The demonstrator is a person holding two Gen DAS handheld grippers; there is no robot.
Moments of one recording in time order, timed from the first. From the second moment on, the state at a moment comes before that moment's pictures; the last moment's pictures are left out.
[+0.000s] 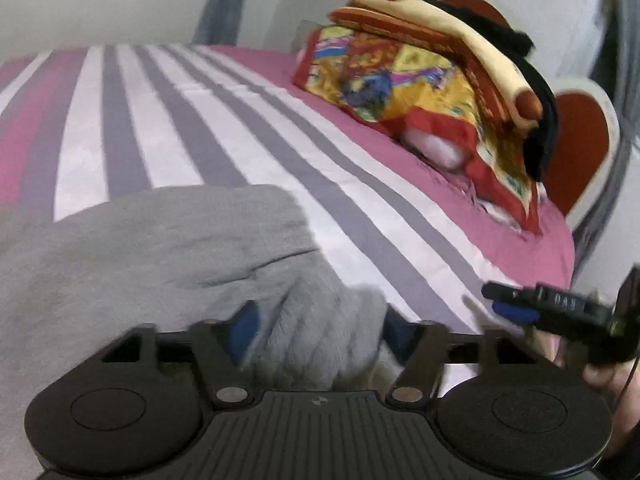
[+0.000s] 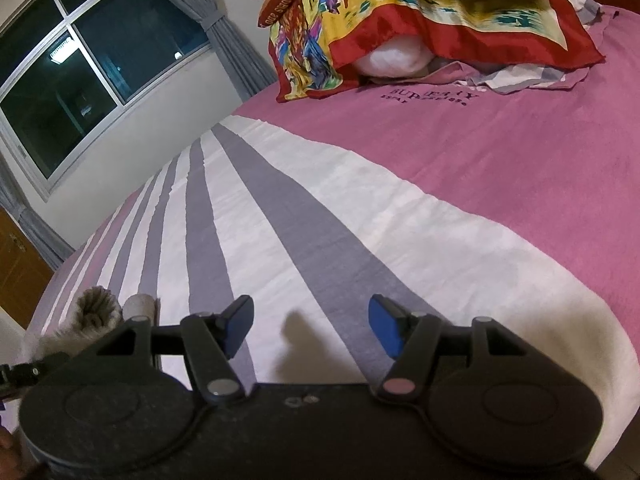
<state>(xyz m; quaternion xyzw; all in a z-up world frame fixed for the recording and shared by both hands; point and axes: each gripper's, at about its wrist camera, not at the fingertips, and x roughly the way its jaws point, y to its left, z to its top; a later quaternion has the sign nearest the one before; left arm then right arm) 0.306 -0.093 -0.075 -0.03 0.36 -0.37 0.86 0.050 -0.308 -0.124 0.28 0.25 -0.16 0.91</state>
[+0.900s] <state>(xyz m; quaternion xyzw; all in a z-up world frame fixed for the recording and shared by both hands) 0.165 0.145 -0.115 -0.06 0.31 -0.15 0.94 0.058 -0.187 -0.078 0.20 0.25 0.01 0.95</state>
